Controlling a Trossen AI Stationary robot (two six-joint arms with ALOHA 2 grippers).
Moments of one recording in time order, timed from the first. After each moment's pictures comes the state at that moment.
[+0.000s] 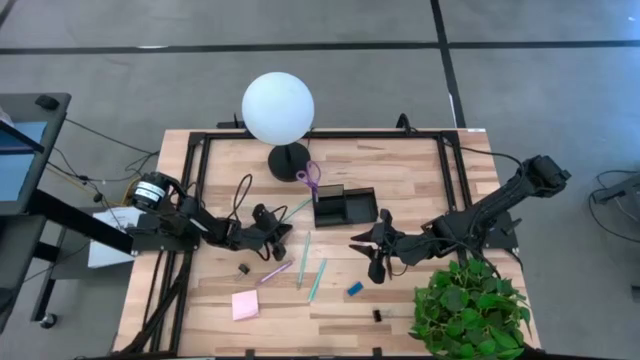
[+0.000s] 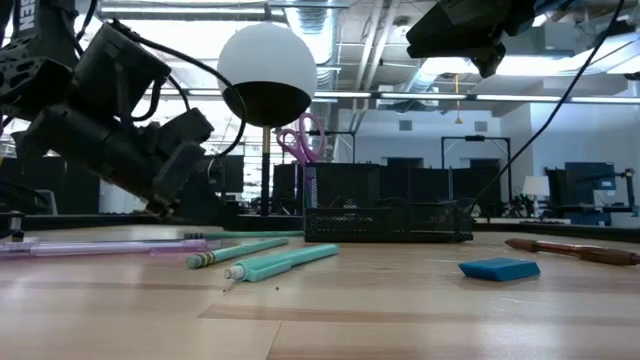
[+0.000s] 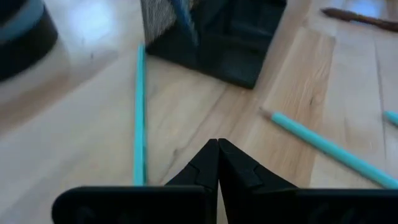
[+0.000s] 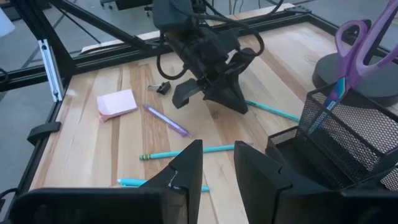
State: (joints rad) left arm -0.24 1.77 0.32 0.90 -0.60 -0.45; right arm 0.49 1.33 0.76 0.05 0.57 0.41
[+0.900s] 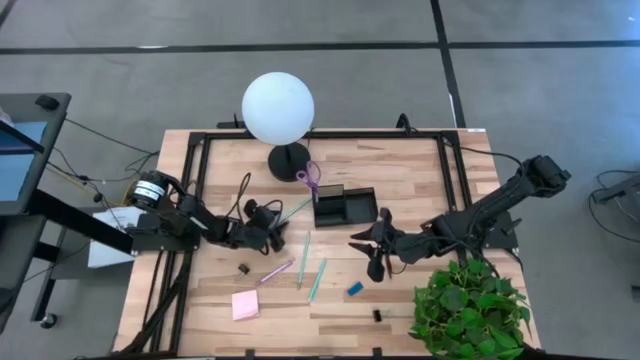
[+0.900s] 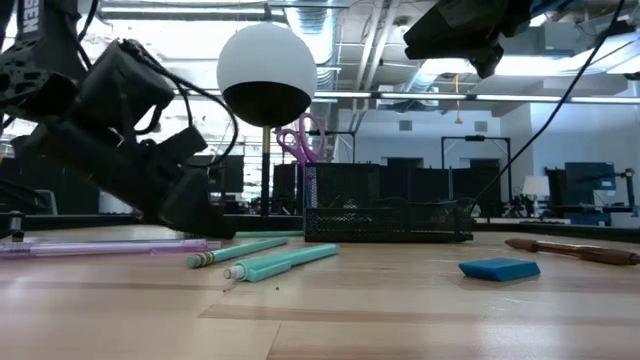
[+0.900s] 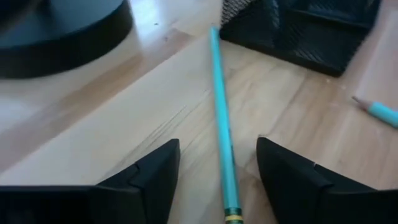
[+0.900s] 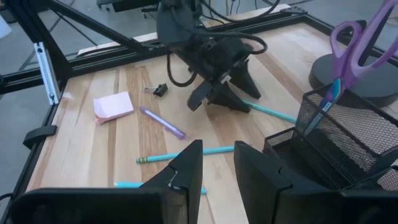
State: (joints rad) left arm -0.20 1.80 0.30 0.68 -0.73 -0.61; right arm 0.47 1.33 0.76 0.06 0.57 0.41
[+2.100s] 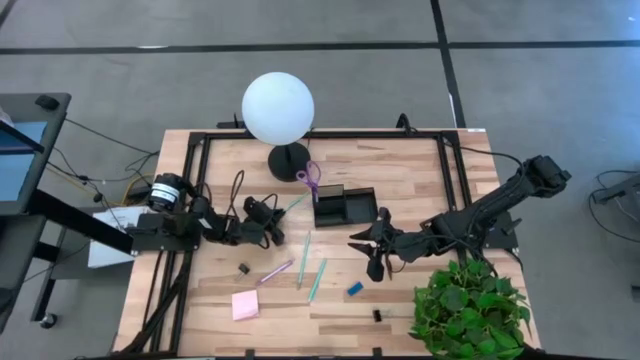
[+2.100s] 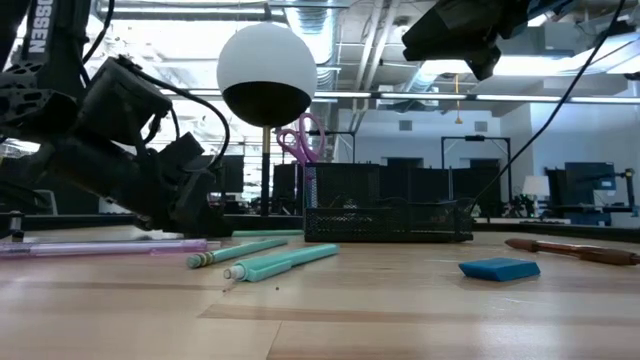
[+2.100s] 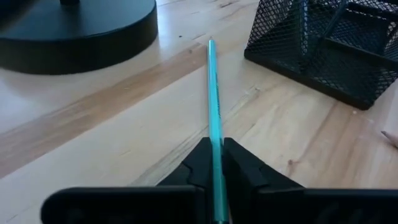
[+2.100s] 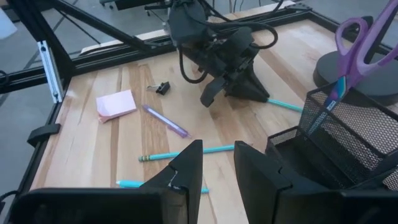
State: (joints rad) left arm -0.16 1.91 0.25 0.97 -0.70 -0.59; right arm 0.46 1.33 0.76 0.06 0.54 0.41
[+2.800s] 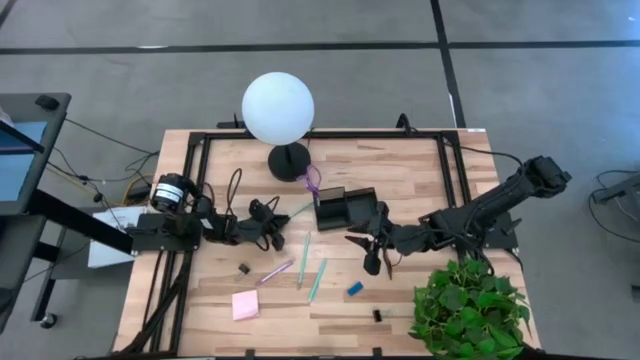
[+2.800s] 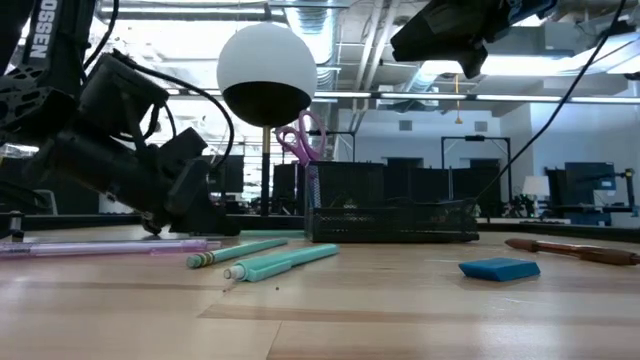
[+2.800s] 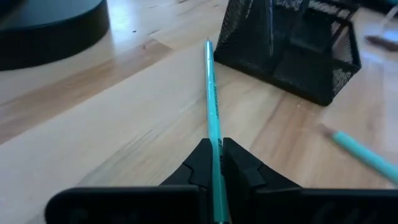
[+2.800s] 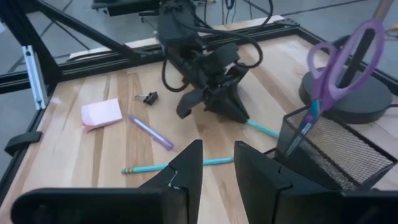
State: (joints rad) left arm -0.16 1.90 0.25 1.16 -0.59 -0.53; right arm 0.42 1.33 0.76 0.09 0.54 0.33
